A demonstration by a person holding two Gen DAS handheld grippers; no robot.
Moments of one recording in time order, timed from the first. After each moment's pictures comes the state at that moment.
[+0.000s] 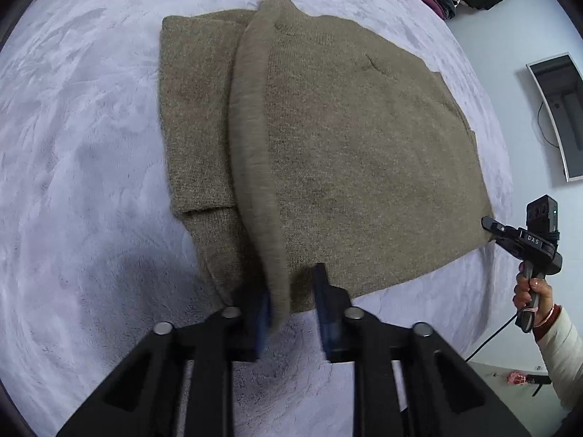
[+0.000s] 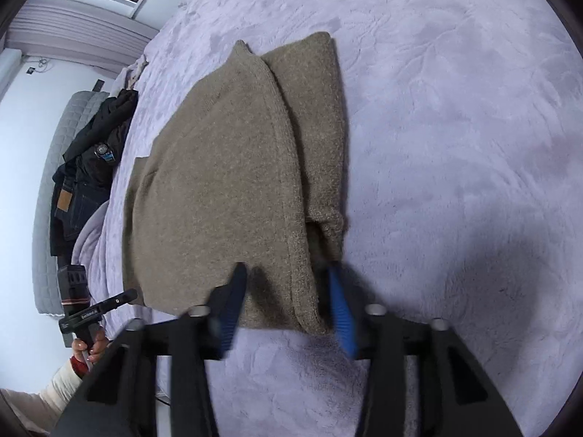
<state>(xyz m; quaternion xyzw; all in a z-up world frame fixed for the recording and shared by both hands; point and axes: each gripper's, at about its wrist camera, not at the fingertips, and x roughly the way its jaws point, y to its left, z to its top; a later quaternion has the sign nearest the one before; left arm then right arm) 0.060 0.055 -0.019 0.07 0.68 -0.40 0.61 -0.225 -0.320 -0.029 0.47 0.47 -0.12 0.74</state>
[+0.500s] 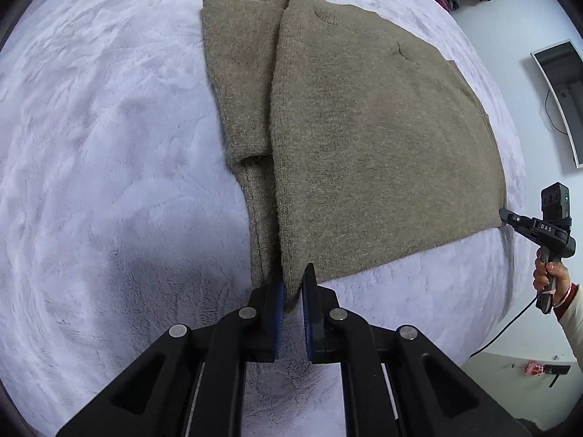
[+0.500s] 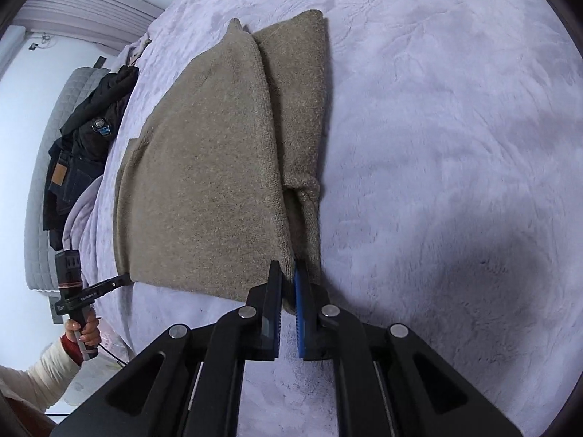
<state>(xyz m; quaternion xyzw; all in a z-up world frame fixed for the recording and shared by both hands) 0.052 0.096 -0.026 0.10 0.66 -0.39 0.63 -0.247 -0.314 -0.031 0.43 0.51 -0.10 0.74</state>
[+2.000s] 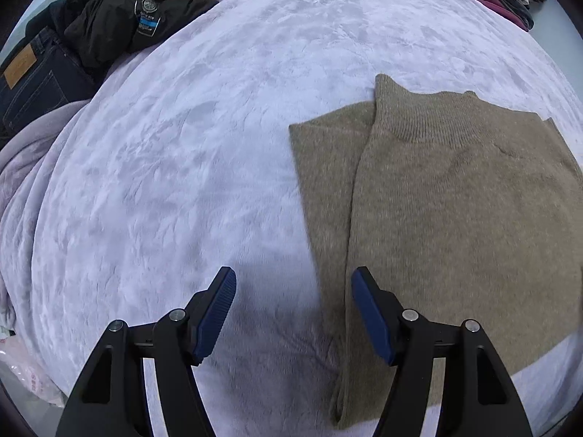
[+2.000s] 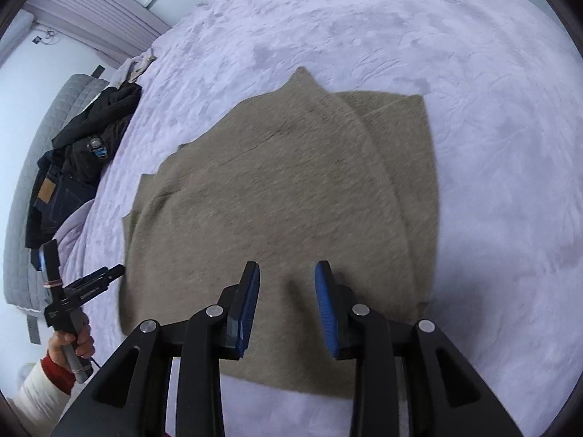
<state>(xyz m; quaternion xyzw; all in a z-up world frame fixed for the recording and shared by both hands) 0.118 0.047 0.005 0.21 0.57 -0.21 0.76 -0.154 -0.276 0.018 0.39 0.47 -0.15 0.77</state>
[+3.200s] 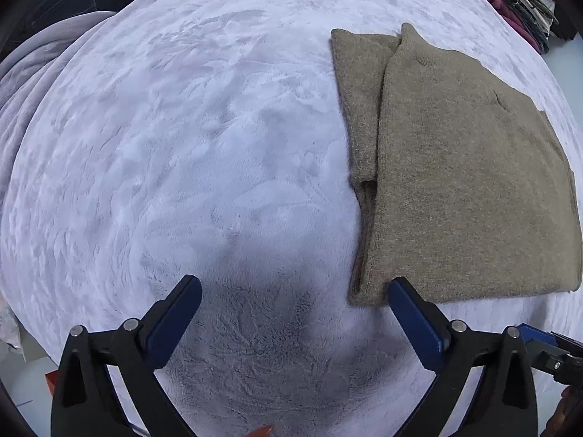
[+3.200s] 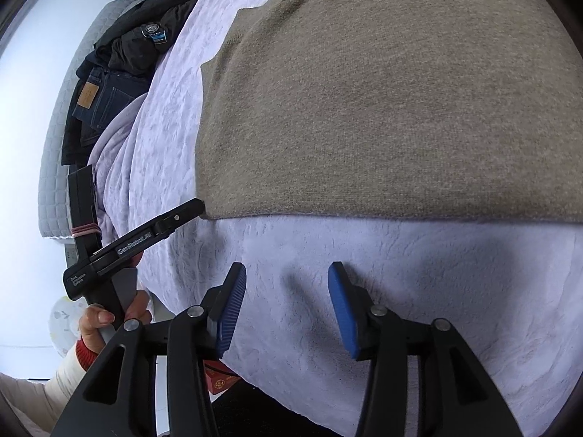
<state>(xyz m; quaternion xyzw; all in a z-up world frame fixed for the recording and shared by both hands) 0.044 0.132 -0.019 0.12 0.63 -0.19 0.74 -0.099 -0.093 -0.022 0.43 0.56 0.01 0.71</state>
